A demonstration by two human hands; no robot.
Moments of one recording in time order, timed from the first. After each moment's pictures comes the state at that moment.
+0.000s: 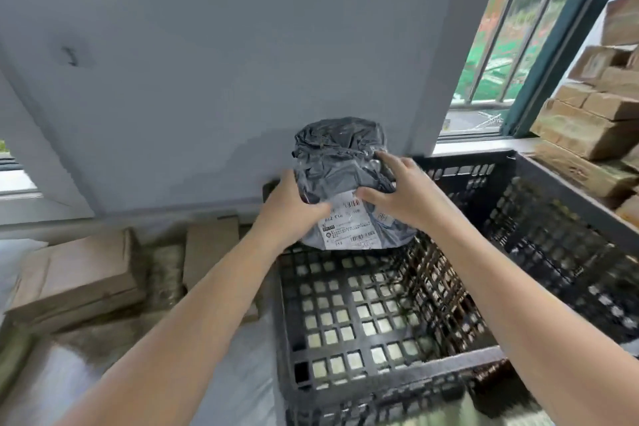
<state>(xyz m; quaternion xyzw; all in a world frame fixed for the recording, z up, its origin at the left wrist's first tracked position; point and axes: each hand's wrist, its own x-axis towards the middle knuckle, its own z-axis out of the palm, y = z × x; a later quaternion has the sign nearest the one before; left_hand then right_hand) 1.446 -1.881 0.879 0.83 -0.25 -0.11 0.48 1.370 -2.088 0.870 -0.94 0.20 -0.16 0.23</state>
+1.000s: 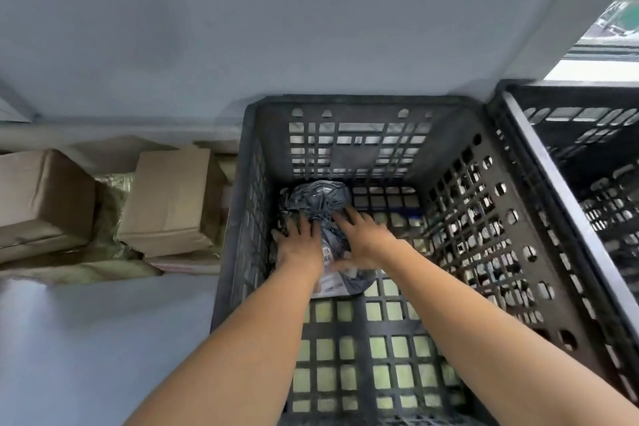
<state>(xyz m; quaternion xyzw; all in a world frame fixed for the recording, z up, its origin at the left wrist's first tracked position) 1.498 -1.981 0.621 0.90 -0.24 -0.33 -0.18 1.472 -2.123 0.591 -0.95 0.03 0.30 0.07</state>
